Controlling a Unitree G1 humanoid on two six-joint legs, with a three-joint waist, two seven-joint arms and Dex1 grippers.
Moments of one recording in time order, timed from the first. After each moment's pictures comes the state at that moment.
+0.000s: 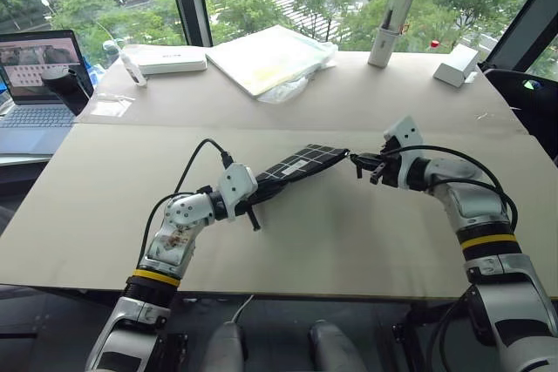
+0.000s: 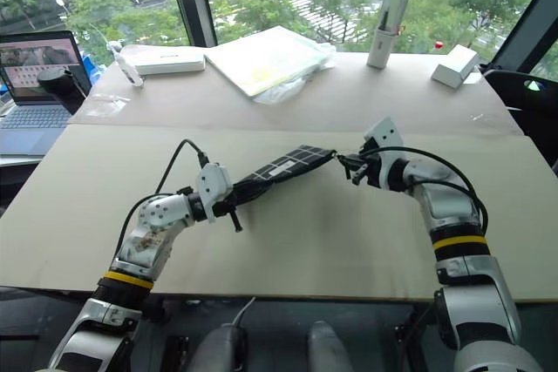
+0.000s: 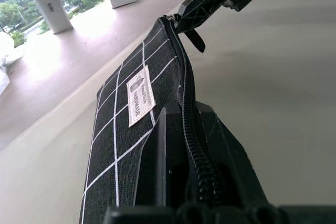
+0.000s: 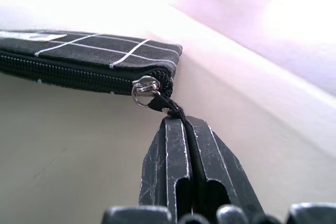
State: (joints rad) left arm -0.44 0.36 -0.17 0.16 -0.16 -0.08 -0.87; right arm -0.73 -0.60 0.07 0.50 0.25 0.31 0.87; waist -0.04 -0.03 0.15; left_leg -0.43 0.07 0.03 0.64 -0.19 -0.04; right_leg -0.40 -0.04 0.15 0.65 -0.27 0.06
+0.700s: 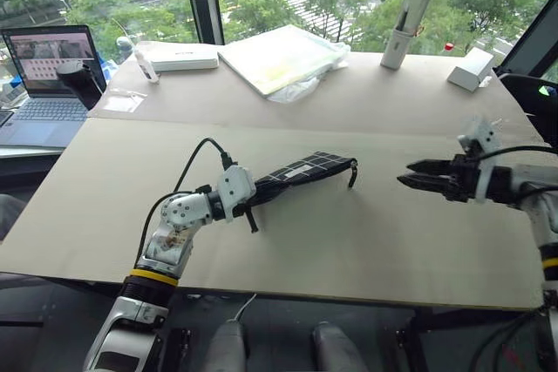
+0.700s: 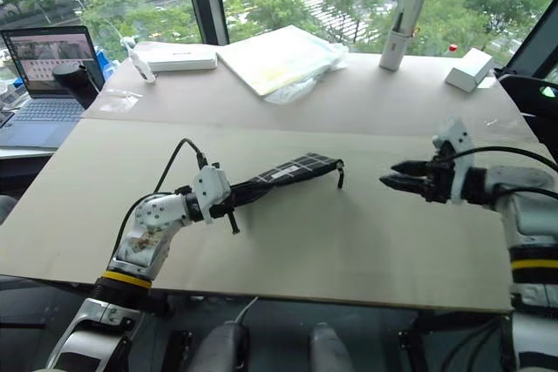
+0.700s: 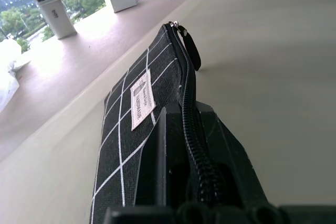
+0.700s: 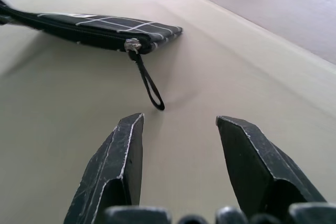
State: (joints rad) left arm -0.44 0.38 -0.16 0.19 -0.19 -0.20 -0.98; right arm -0.36 -0.94 -0.17 0.15 0.47 0.53 1.30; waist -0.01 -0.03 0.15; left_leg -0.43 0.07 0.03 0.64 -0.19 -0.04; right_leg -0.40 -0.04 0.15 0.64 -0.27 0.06
